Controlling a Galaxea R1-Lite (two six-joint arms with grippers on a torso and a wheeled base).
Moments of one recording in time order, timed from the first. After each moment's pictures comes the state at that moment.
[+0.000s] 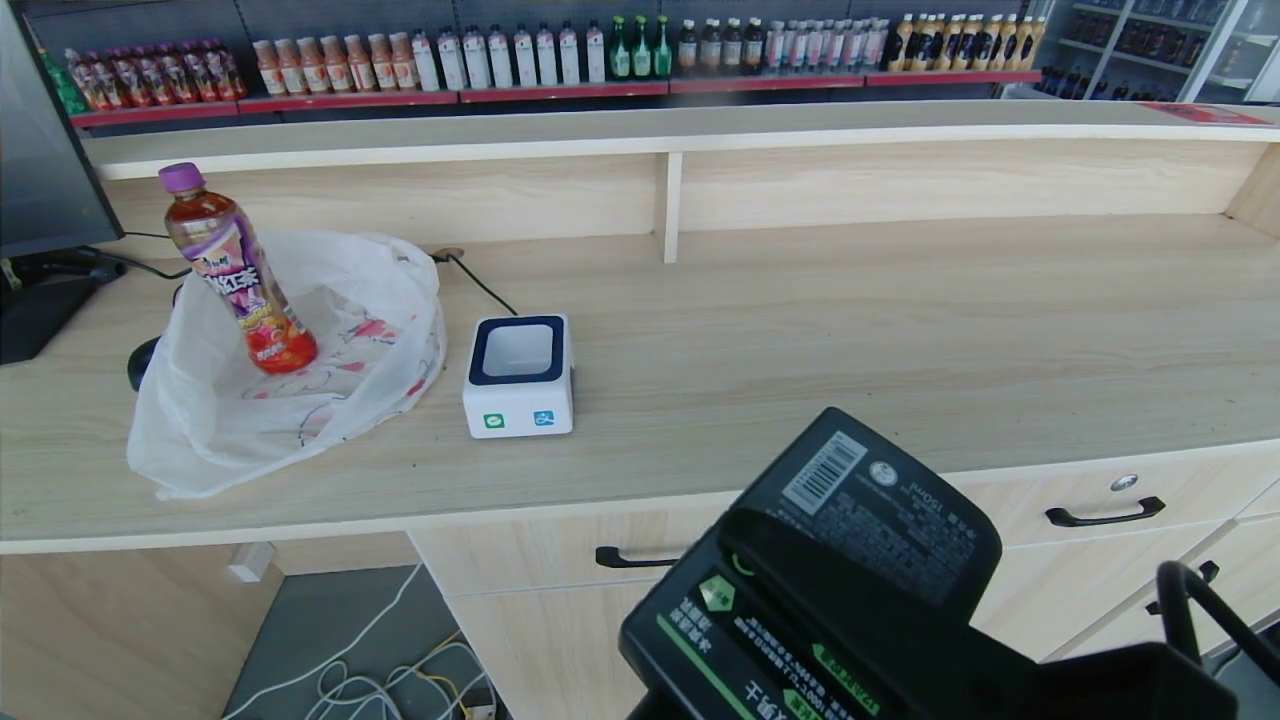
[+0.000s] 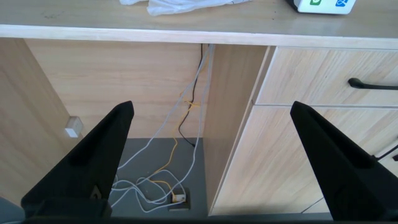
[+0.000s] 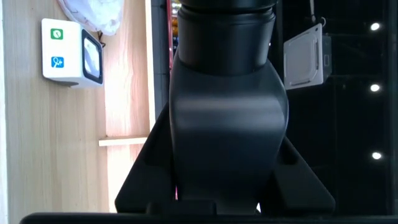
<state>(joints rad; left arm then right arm) 0.00 0.00 0.00 0.00 0.00 0.00 1.35 1.57 -0.40 -1.57 -0.46 -2.00</state>
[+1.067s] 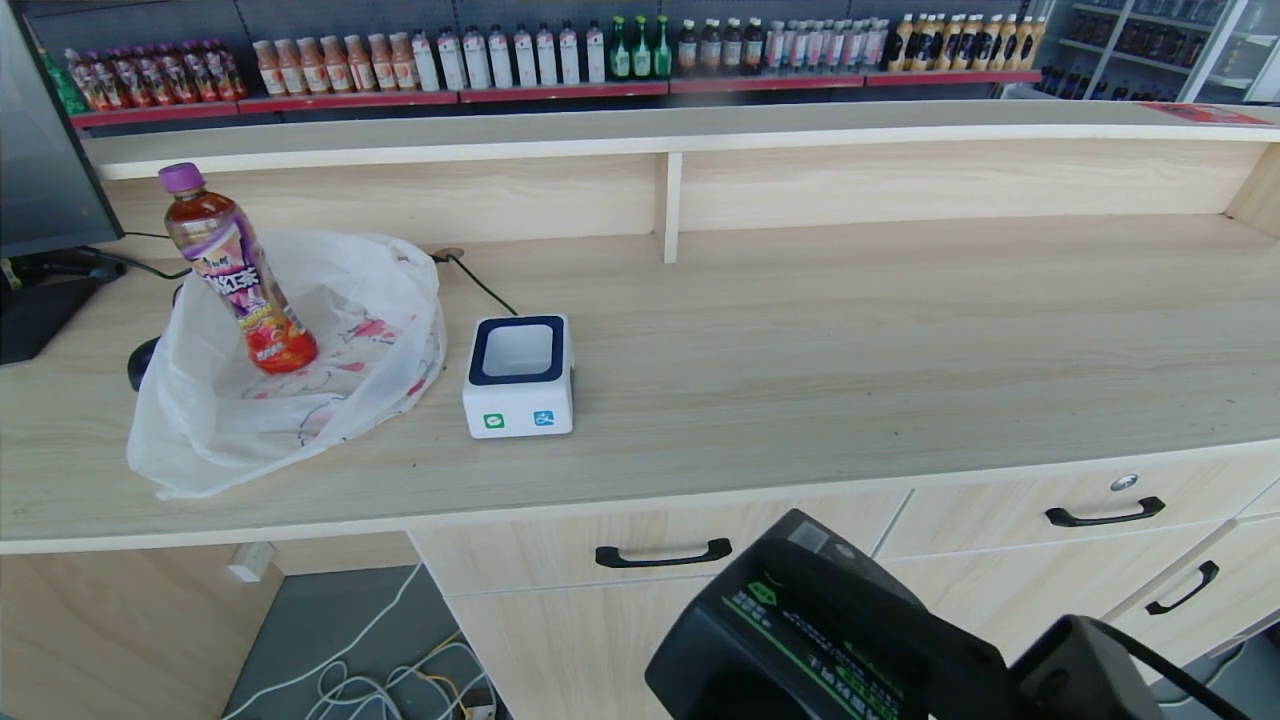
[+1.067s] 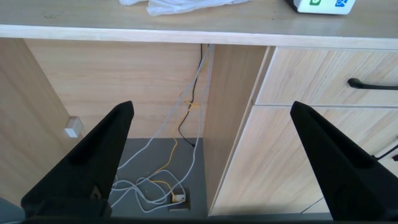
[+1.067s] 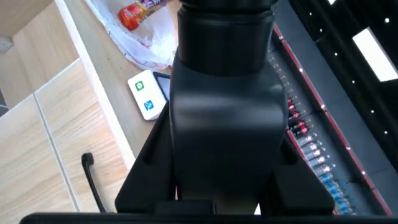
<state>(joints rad) 0.00 0.00 0.00 0.00 0.00 0.00 1.34 1.57 -0.32 -1.57 -0.46 -1.28</state>
